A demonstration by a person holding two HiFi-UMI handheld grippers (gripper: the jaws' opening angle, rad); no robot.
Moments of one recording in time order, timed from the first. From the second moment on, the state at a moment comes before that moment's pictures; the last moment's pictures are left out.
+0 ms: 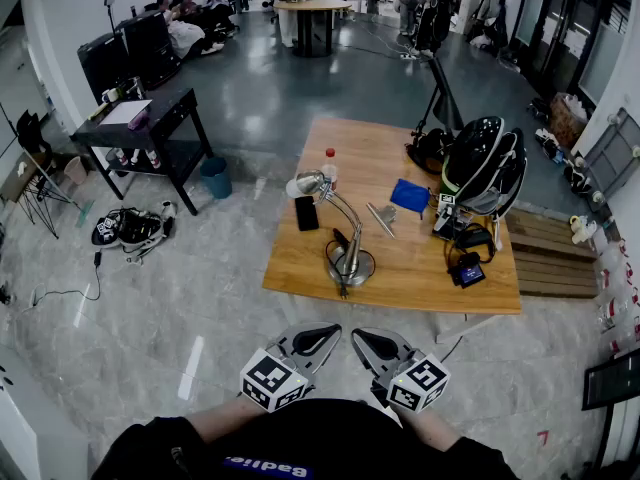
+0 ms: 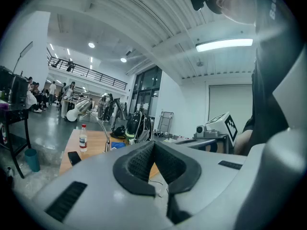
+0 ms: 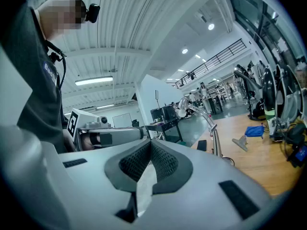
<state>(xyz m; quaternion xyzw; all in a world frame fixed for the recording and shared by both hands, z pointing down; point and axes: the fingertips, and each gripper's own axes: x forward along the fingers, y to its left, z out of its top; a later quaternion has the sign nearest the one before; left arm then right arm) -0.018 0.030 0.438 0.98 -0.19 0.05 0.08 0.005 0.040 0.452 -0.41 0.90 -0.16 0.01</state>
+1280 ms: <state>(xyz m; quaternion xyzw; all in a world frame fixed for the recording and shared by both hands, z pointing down) 0.027 0.029 0.427 0.96 -0.25 0.08 -0.01 0.057 0.037 0.452 -0.39 0.91 -0.15 0.02</state>
